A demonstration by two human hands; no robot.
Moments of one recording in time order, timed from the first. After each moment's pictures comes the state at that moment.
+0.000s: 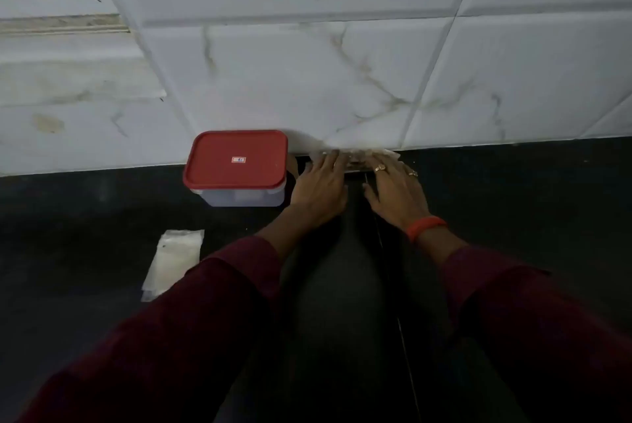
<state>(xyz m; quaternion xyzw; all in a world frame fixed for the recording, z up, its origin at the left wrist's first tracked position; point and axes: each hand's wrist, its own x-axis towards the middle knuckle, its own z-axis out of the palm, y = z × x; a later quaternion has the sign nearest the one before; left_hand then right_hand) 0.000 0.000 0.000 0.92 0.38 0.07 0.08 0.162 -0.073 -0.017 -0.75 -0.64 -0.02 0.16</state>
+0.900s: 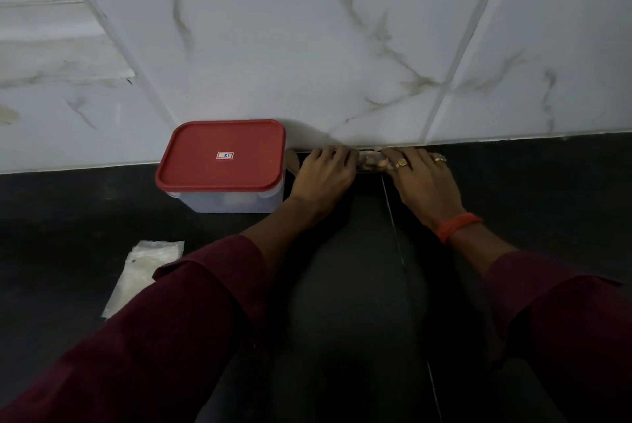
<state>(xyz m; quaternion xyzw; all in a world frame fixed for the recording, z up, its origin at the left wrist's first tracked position) 0.014 0.049 -0.051 0.93 0.30 0.11 -0.17 0.213 -0.037 -0.080 -0.69 -0.68 -0.21 0.14</state>
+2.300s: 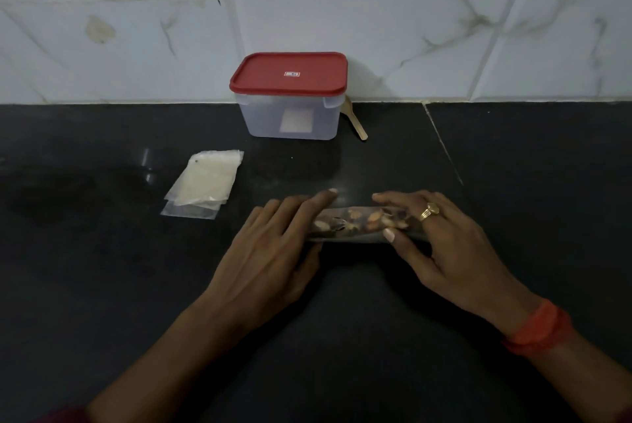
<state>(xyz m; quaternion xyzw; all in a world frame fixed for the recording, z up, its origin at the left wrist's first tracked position) -0.220 -0.157 -0.078 0.91 0.33 0.24 0.02 0.033 -0.227 -0.082 -0.59 -0.75 0.00 0.31</state>
